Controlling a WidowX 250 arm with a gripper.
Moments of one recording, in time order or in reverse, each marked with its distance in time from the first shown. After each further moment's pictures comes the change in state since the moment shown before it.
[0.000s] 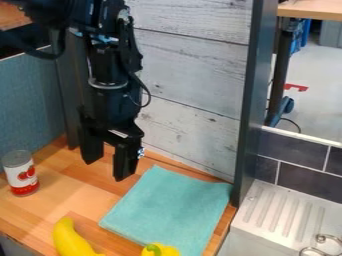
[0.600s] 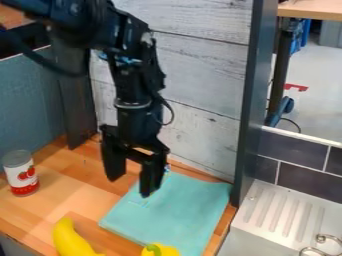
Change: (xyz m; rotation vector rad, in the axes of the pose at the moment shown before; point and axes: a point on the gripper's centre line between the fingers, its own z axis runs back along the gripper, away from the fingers) arm 0.015 -0.030 -0.020 -0.057 -0.020 0.038
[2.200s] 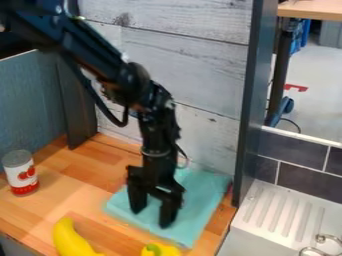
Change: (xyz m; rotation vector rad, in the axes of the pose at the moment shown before) arm 0.040 0.063 -0.096 0.005 0.080 0.104
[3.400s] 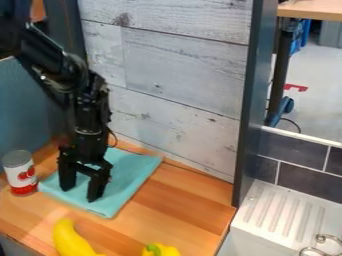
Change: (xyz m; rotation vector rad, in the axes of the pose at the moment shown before) arm -0.025 0.106 -0.001 0.062 0.135 0.136
